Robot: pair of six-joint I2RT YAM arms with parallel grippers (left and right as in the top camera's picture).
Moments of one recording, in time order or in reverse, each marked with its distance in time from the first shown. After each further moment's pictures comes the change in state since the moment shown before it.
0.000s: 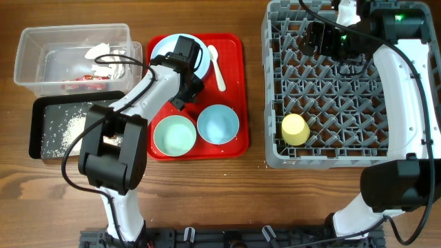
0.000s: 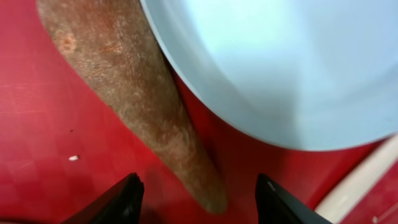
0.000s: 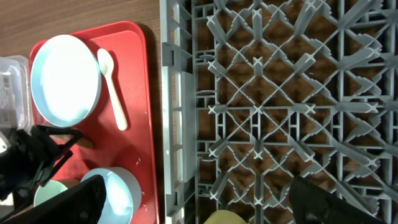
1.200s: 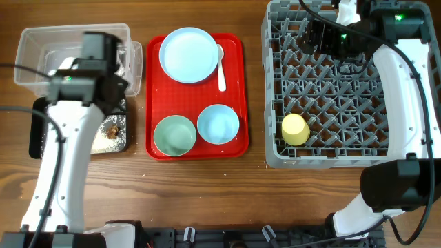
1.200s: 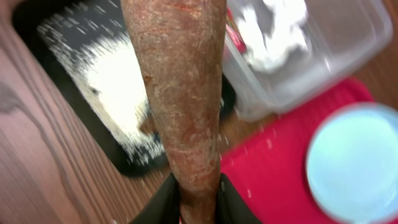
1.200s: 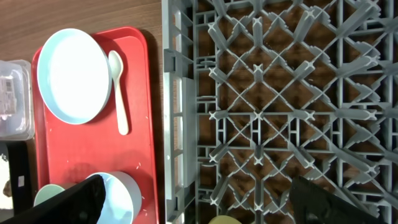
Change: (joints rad) left arm 0.319 -0.573 -0.010 -0.421 -0.319 0.080; right arm 0.000 0.000 0.000 0.019 0.000 0.000
